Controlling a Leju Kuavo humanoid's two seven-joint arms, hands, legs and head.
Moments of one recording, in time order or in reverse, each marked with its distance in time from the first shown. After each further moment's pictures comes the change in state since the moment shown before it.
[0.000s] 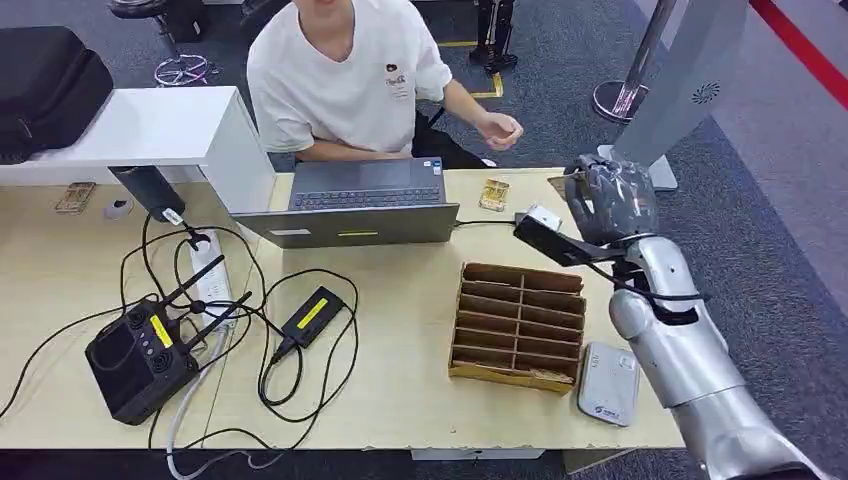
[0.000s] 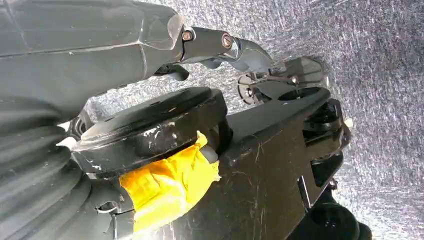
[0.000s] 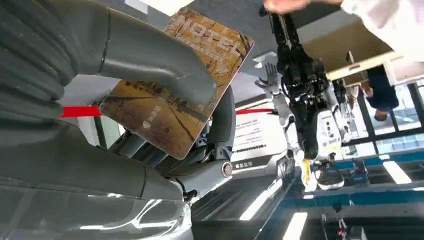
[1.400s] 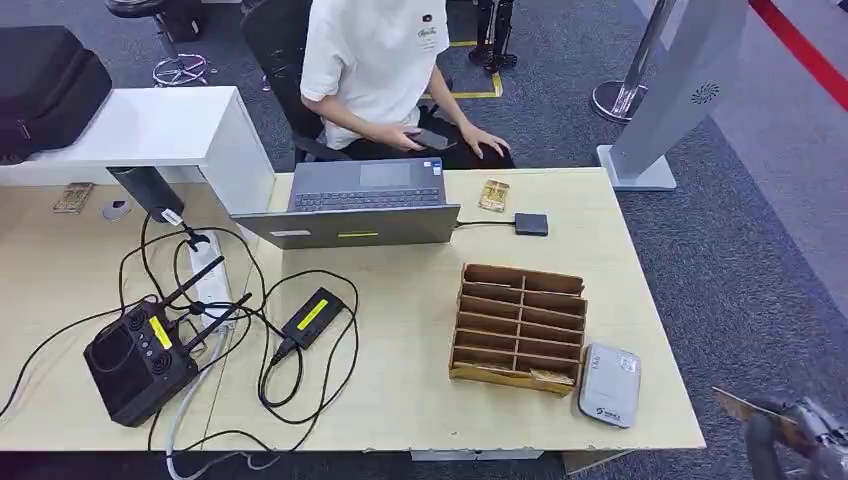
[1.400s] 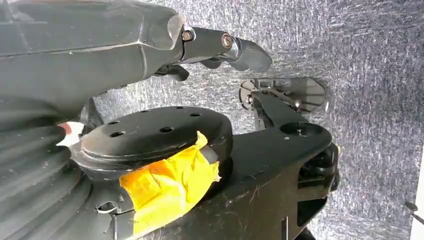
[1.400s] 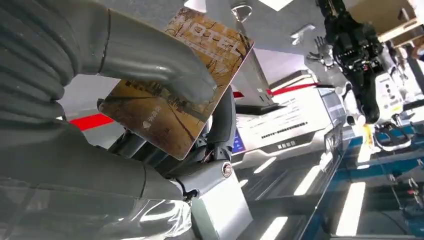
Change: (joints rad) left arm 0.014 -0.016 0.115 0.006 0.076 0.103 -0.015; right arm 1.195 0.179 -0.777 -0.947 -0.130 -0.012 -0.427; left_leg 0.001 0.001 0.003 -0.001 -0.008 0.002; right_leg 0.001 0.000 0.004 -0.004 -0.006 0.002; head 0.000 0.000
